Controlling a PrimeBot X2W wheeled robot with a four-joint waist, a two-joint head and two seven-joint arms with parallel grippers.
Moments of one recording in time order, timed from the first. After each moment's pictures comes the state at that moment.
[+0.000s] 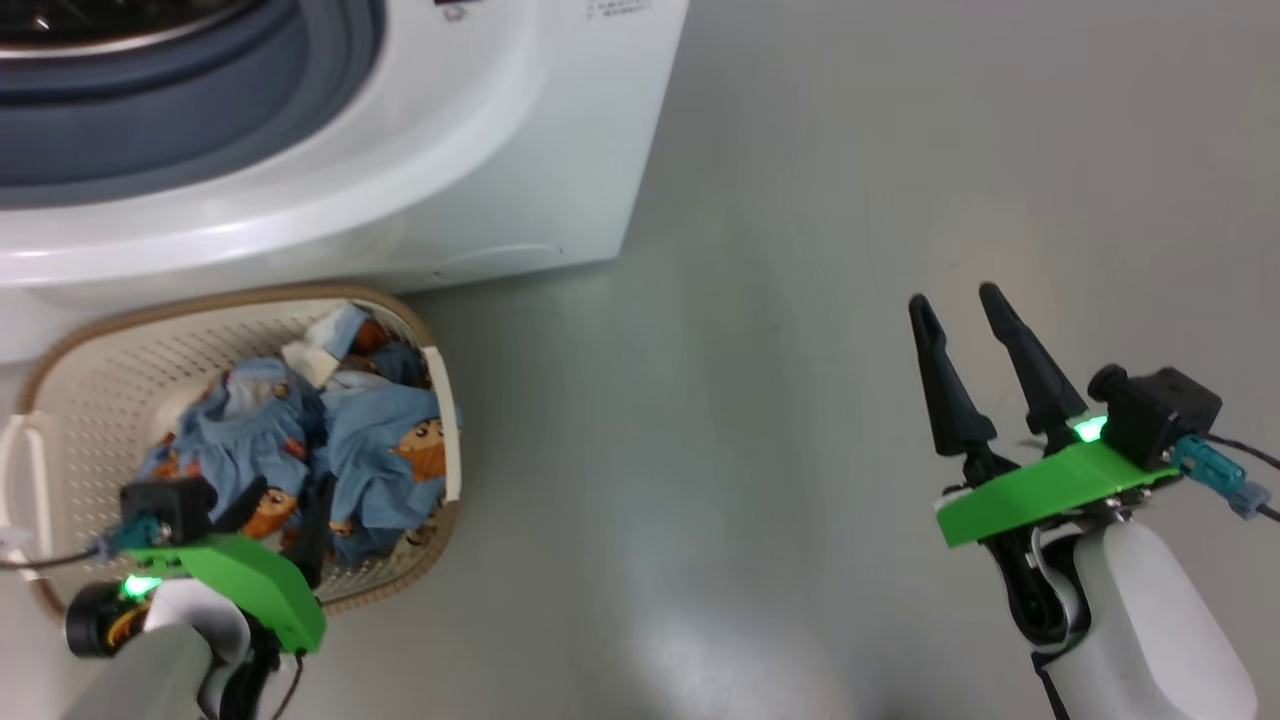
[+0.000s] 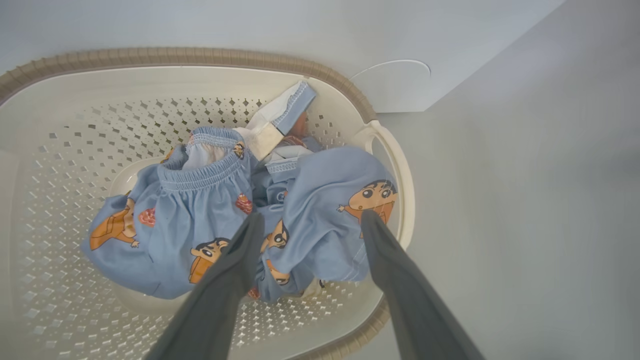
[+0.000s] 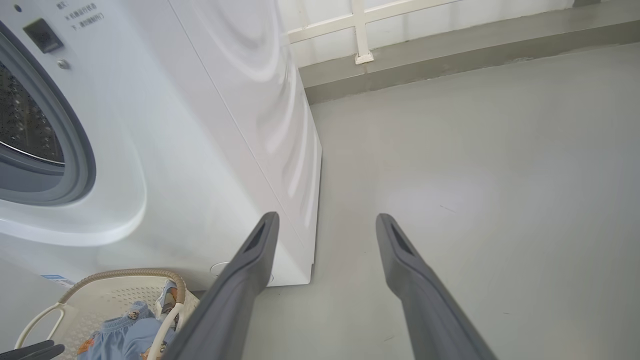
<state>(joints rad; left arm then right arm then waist) -0.55 0.32 -0.64 0.86 -0.84 -0.13 -0.26 -0.37 -0.14 0.12 0.27 0.41 0.13 -0.25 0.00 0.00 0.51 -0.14</state>
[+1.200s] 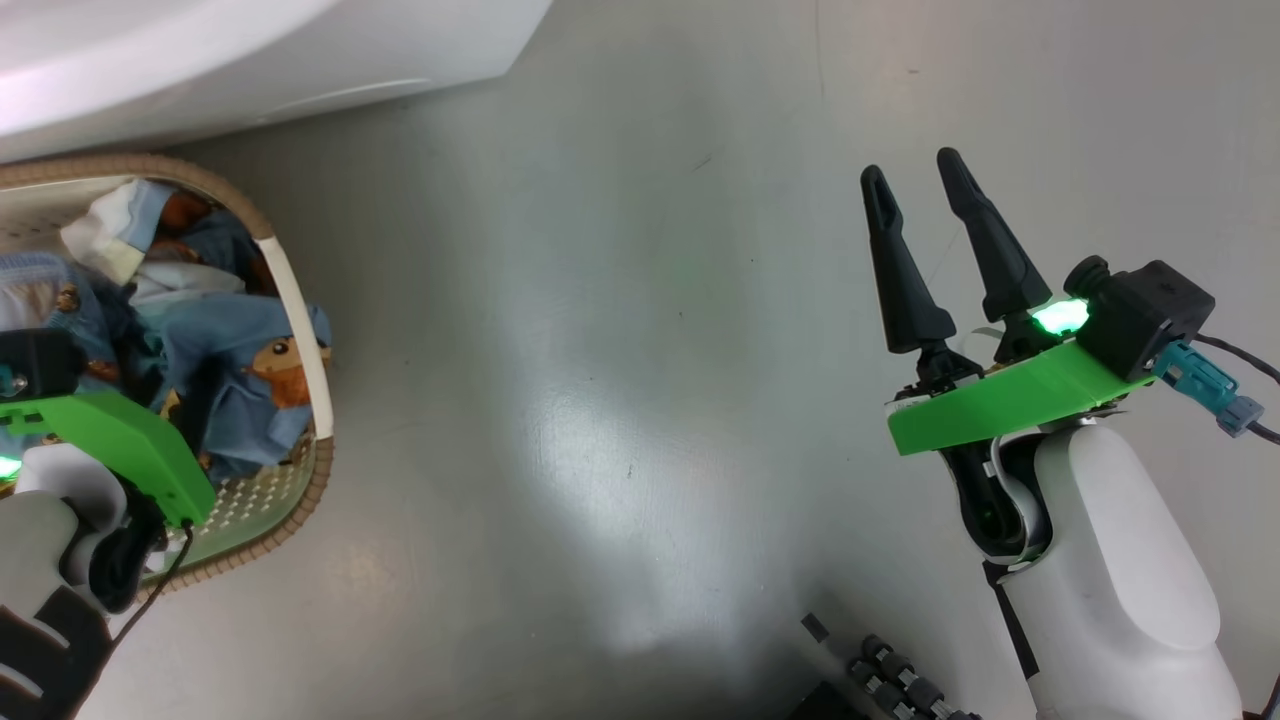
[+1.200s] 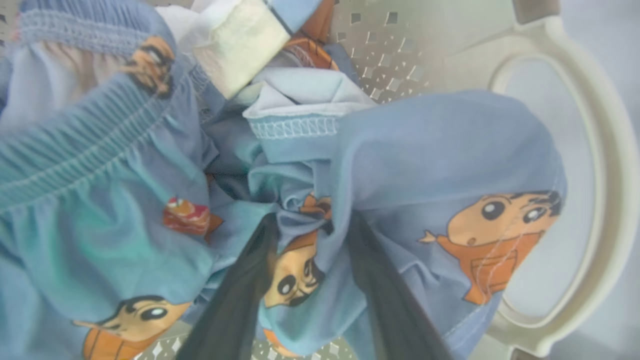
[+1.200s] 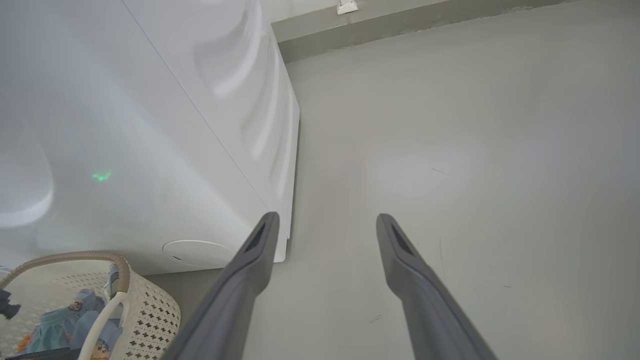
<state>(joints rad) -0.87 0.52 -1.02 0.88 -1.26 -0.13 -0.14 -0.54 -0.07 0.15 0.23 0.41 0.13 -0.25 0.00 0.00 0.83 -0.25</state>
